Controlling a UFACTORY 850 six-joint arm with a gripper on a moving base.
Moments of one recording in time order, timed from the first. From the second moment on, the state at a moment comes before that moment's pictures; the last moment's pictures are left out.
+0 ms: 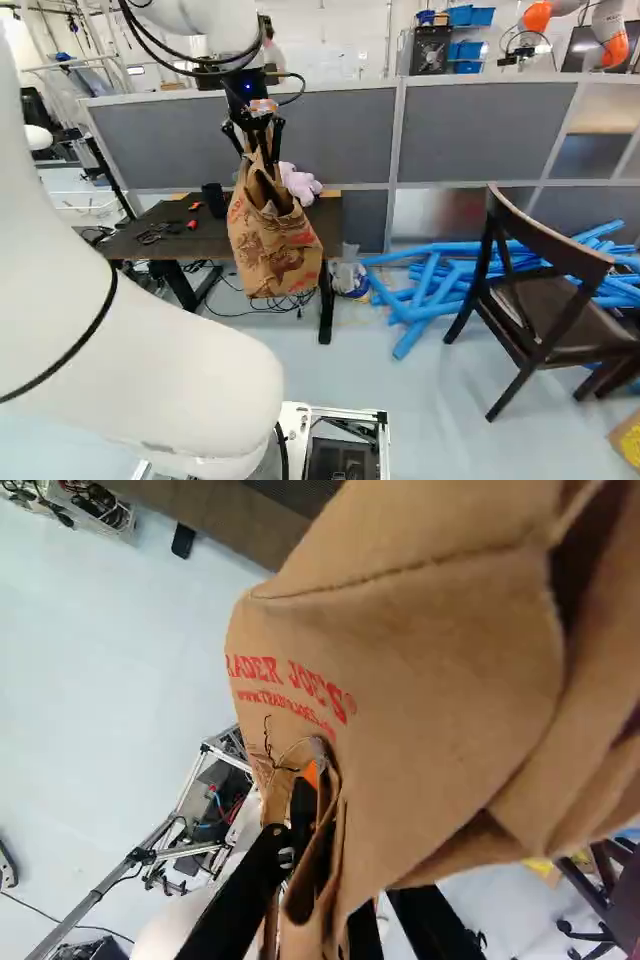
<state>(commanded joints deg) 1.4 12.9 -62.6 2.6 -68.3 -28.3</state>
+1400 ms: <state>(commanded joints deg) 1.4 12.9 -62.6 2.6 -68.3 -28.3</state>
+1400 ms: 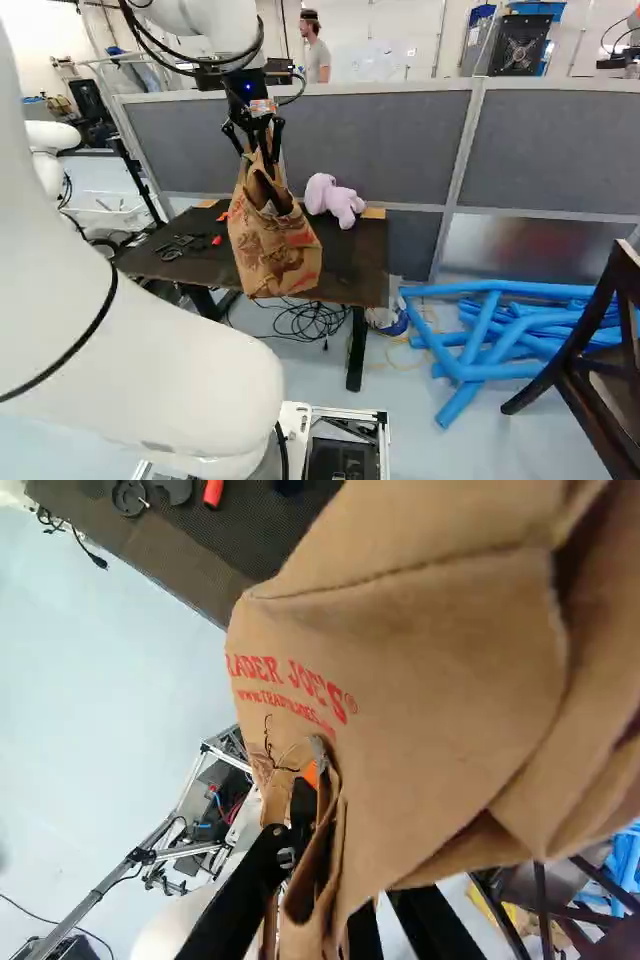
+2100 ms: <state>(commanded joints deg) 0.9 9.1 -65.8 2.6 -68.3 -28.3</state>
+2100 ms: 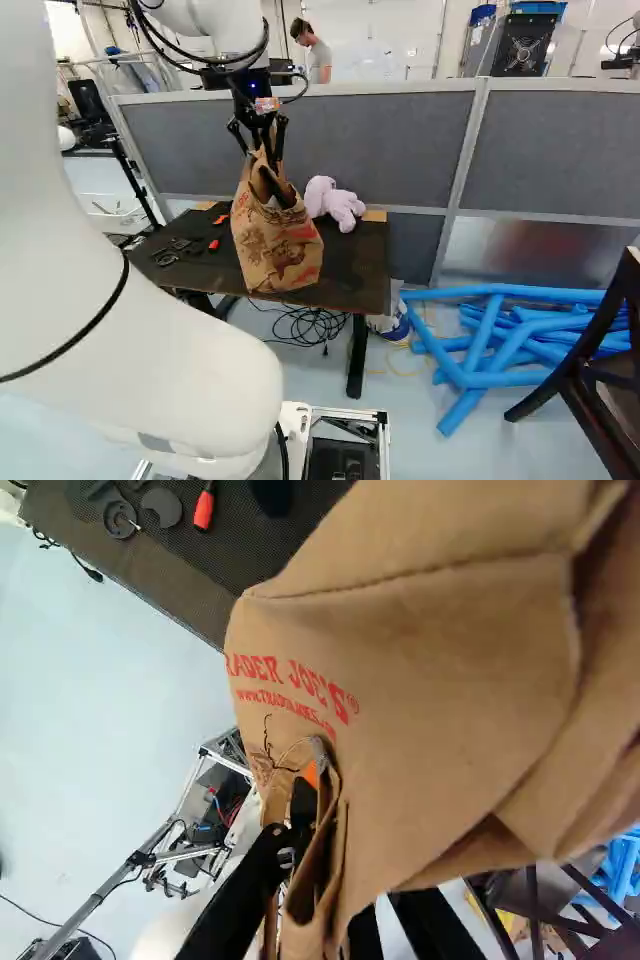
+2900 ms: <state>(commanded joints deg) -1.4 1.9 -72.5 2.6 -68.1 -28.3</state>
